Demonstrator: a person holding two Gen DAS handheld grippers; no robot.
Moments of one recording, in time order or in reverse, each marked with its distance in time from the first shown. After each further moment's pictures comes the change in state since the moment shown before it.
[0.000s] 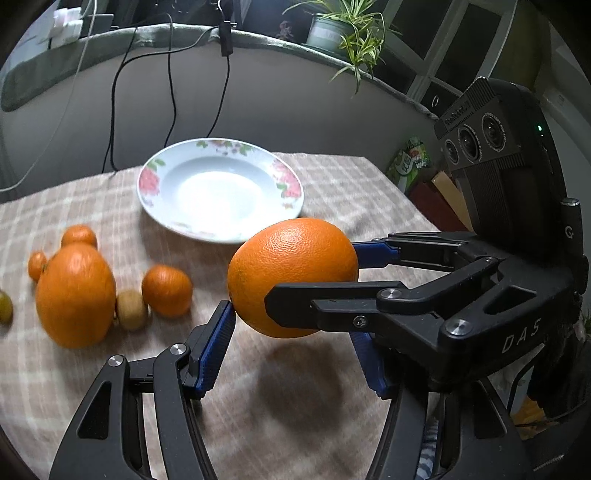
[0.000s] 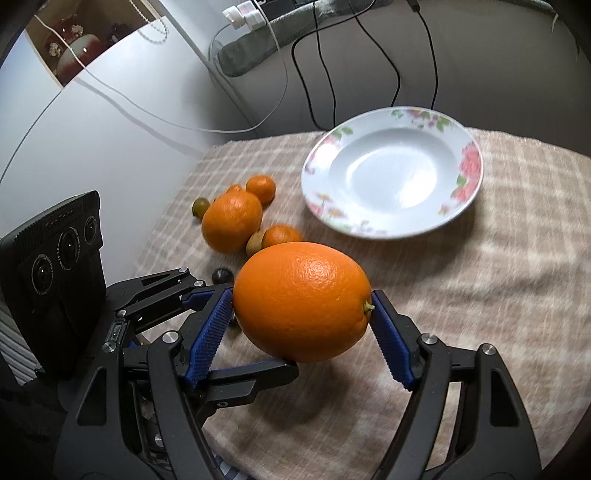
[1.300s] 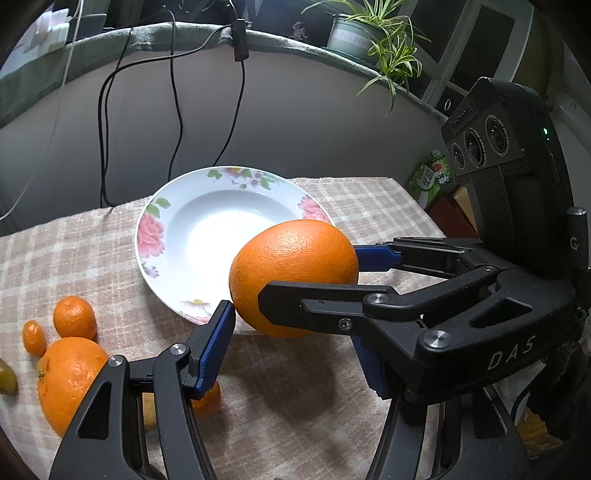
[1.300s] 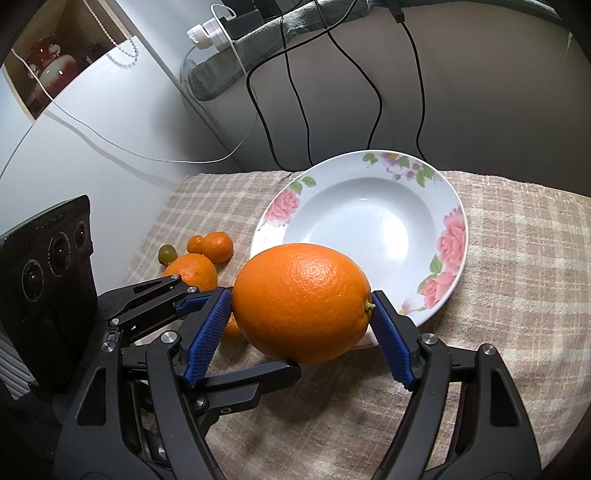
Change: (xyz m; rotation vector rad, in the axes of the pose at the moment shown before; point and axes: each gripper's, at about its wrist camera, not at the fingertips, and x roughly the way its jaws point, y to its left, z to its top) left arm 0.035 0.020 0.047 -0.012 -0.004 0.045; right arm 0.018 -0.034 0.051 0.013 -0.025 -0.036
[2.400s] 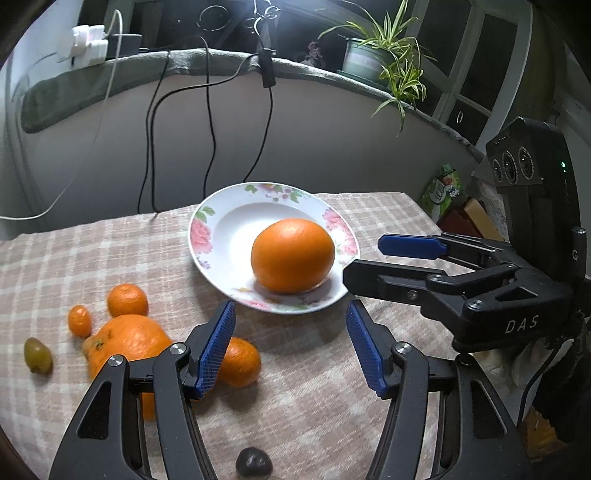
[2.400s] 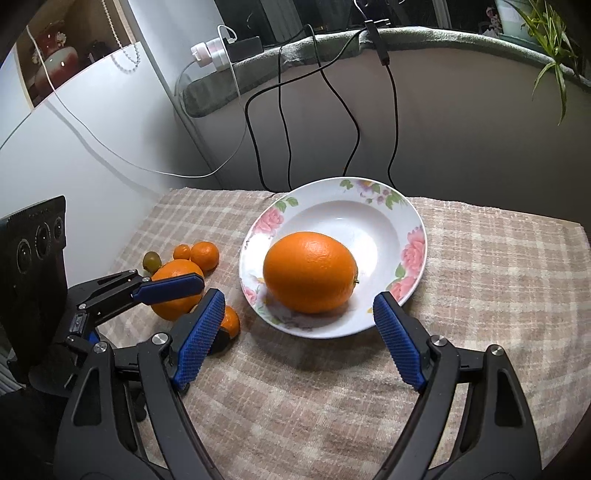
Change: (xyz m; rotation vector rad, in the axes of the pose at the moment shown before) left arm -0.044 0.012 -0.019 -0.013 -0.074 0.075; right arm -0.030 0.021 -0.013 -0.064 -0.103 -0.144
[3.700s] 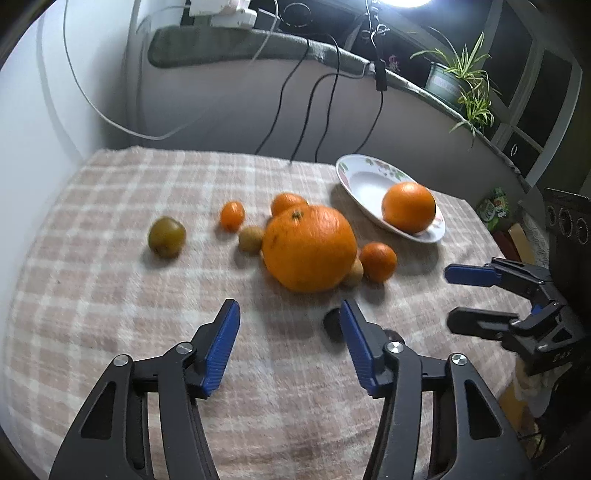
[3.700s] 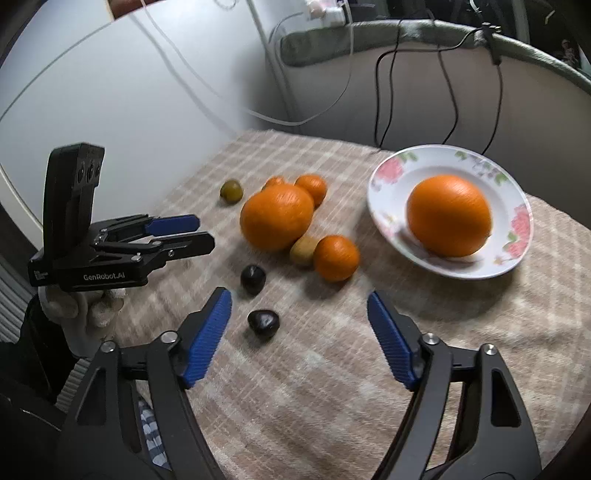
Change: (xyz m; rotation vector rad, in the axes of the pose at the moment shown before) left arm -0.069 0.085 -0.080 -0.194 0.003 0.161; right arm 0.014 0.087 -0.058 -0.217 0.108 0.153
